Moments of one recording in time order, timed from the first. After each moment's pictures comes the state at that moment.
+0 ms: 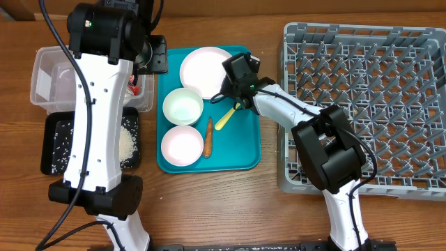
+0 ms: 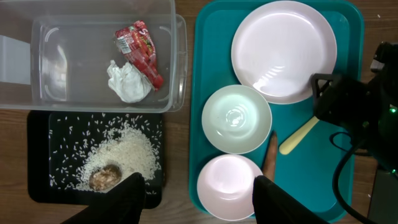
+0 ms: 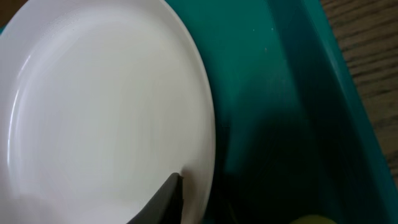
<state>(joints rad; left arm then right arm) -0.21 1.94 2.46 -1.69 -0.17 -0.26 0.53 2.25 1.58 -0.29 0.12 0.82</state>
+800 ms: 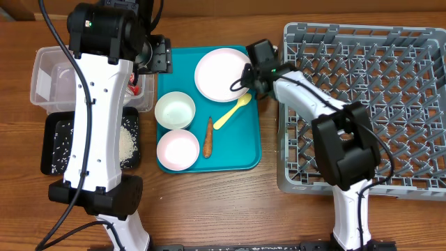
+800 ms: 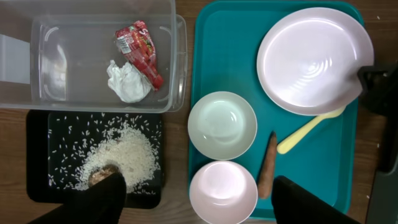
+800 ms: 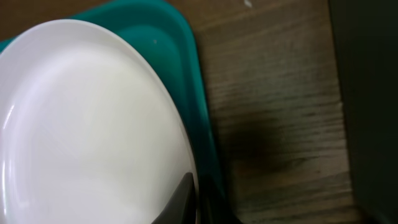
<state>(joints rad) -0.21 1.94 2.46 -1.69 -0.17 -0.27 0.40 2.20 1.65 -0.46 0.07 0.57</state>
